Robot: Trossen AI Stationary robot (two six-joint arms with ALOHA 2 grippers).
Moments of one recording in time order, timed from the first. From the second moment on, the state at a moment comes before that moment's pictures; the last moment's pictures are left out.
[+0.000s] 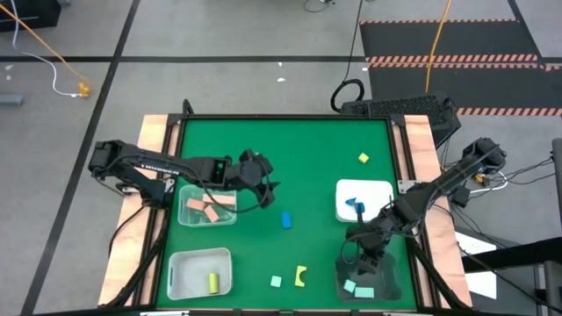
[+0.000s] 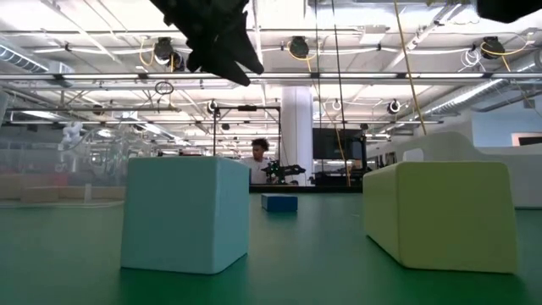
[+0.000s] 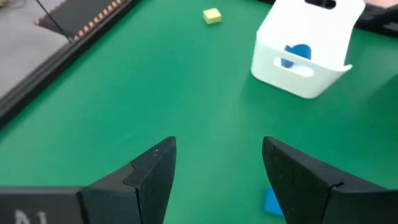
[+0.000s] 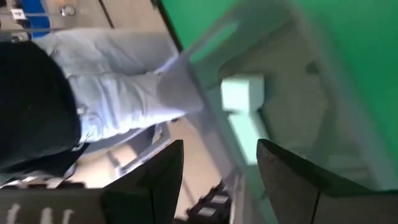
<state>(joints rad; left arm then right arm) -0.06 1.48 1.10 -0.32 -0.36 -0.34 0.56 1.21 0.76 -0.40 -0.44 1.30</state>
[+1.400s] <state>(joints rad) -0.30 1.44 1.10 -0.33 -0.17 -1.04 0.30 1.56 0.96 -0.12 0.48 0.96</state>
